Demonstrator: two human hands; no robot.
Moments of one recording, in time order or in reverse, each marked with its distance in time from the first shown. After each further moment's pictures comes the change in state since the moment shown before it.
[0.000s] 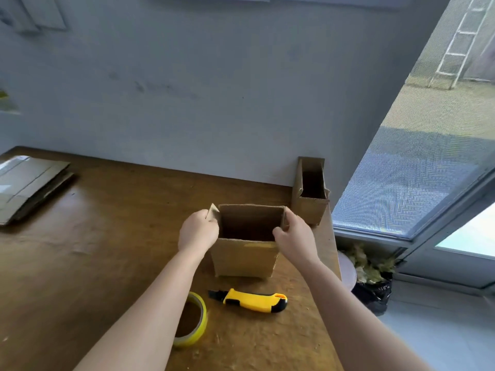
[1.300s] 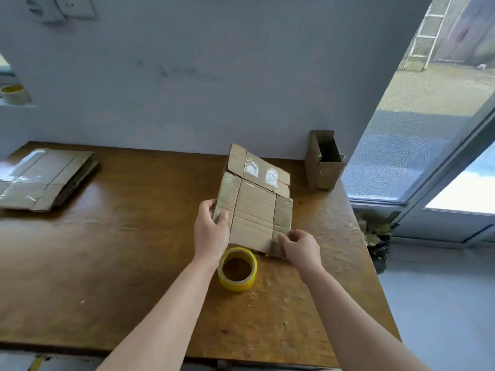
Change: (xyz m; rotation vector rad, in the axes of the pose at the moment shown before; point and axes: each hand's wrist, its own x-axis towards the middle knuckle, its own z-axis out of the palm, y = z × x) left_hand -0.065 -0.103 -0.070 -0.616 -0.041 0.129; right_hand -0.127 -0.018 0.088 0.077 0.061 0.372
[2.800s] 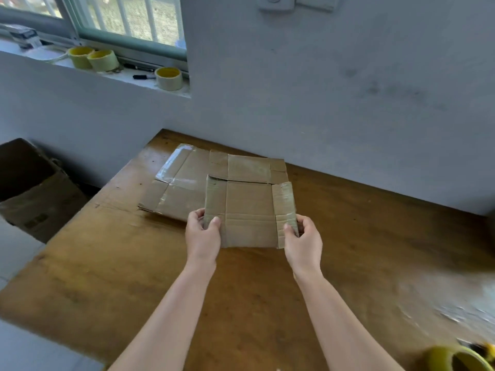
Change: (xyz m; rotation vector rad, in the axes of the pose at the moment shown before) left_hand 0.251 -0.134 -0.399 -0.325 0.312 -0.330; right_hand -0.072 -0.322 0.388 0.216 -0.009 -0.211
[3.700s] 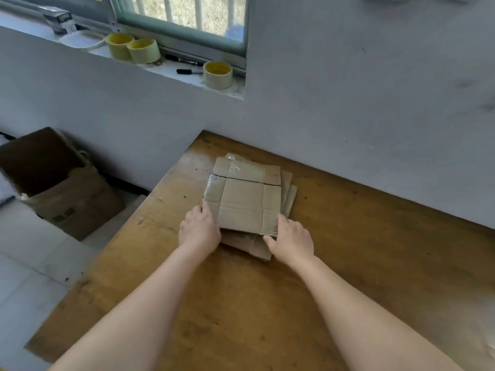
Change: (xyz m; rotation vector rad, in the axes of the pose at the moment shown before) left_hand 0.169 0.024 -0.093 1.370 -0.158 0.240; right_hand 0.049 -0.049 0.179 -0.960 -0.434 -0.323
